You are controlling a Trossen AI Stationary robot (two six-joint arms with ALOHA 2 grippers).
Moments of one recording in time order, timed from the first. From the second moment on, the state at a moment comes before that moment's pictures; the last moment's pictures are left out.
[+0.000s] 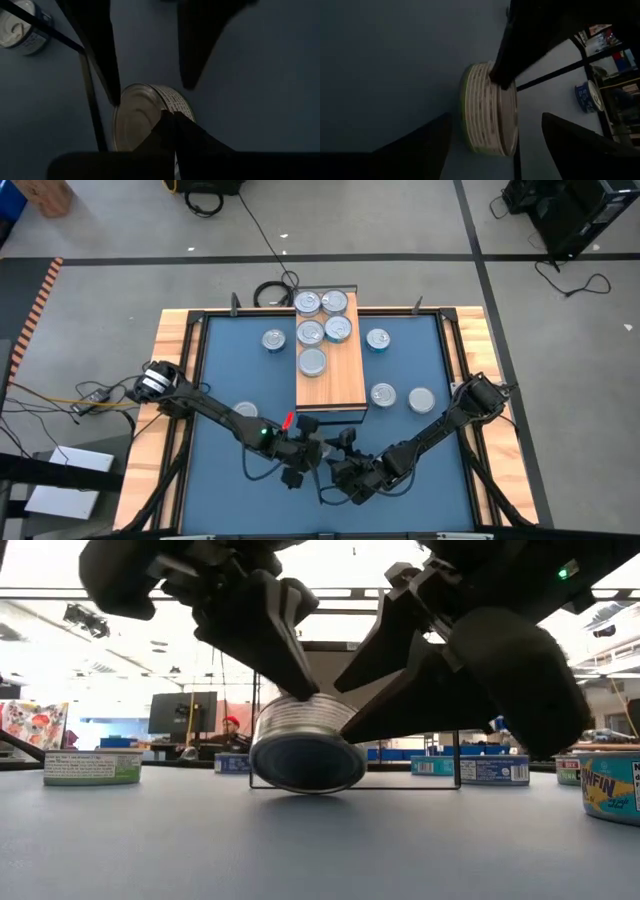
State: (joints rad) left arm -0.43 1.82 1.24 -0.35 -0.30 0.02; right arm 0.58 2.01 1.19 -0.10 0.83 -0.05
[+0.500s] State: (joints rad) left arm -0.40 1.82 1.24 -0.28 -0.30 -0.03; right arm 0.55 2.01 1.19 -0.10 0.81 -0.05
